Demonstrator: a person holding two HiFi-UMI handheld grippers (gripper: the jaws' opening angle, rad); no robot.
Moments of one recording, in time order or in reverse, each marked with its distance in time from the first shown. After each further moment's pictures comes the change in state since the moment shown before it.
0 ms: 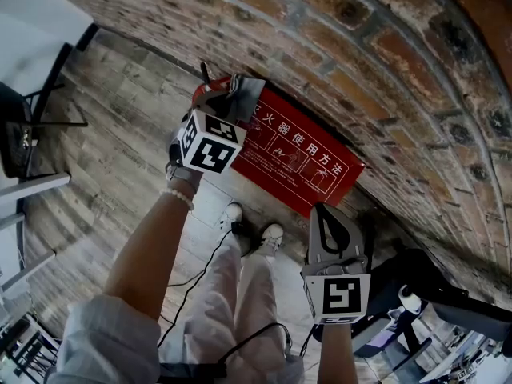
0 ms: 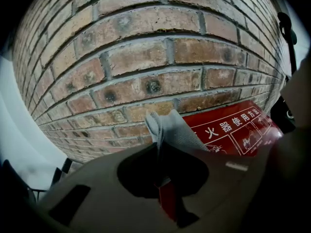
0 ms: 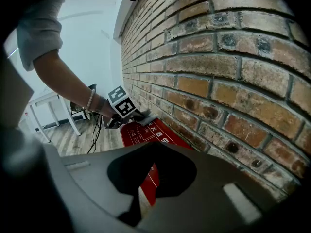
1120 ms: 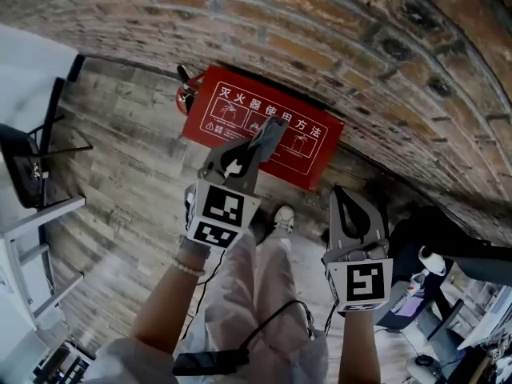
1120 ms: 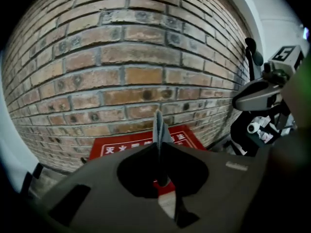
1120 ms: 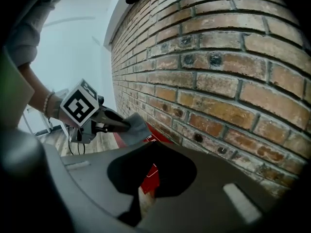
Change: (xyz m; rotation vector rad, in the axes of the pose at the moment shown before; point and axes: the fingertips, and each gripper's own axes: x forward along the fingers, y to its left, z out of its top) left arm -0.123 -0.168 0.036 0.026 -0.159 -0.275; right arm -0.080 -0.042 -0.017 0.072 -0.043 -0.108
